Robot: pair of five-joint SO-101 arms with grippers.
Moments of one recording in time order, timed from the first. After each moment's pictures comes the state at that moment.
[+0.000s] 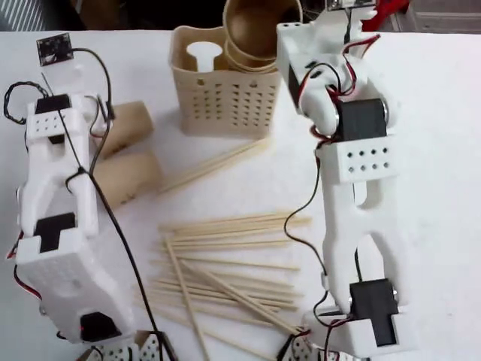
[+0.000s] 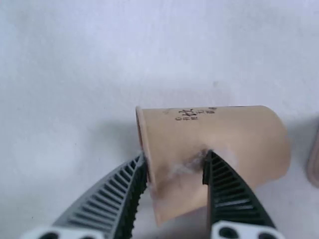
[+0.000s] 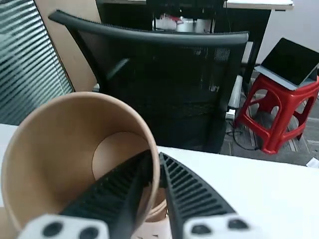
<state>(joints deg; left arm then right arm) -19.2 26.9 -8.4 56.0 5.6 -12.6 -5.8 -21.0 52.4 1.5</state>
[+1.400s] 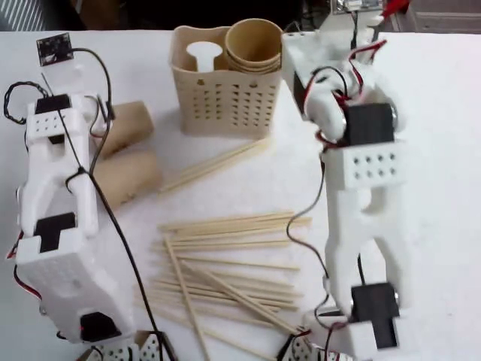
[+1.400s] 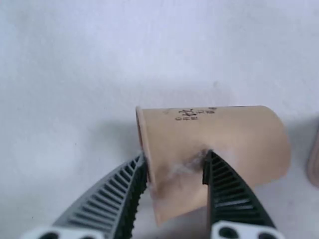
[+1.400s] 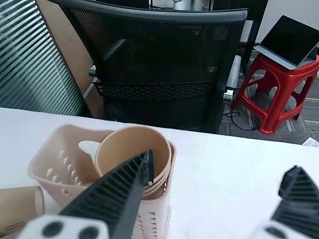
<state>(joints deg) -19.2 26.9 -8.4 56.0 5.6 -11.7 -5.3 -21.4 56.5 1.4</state>
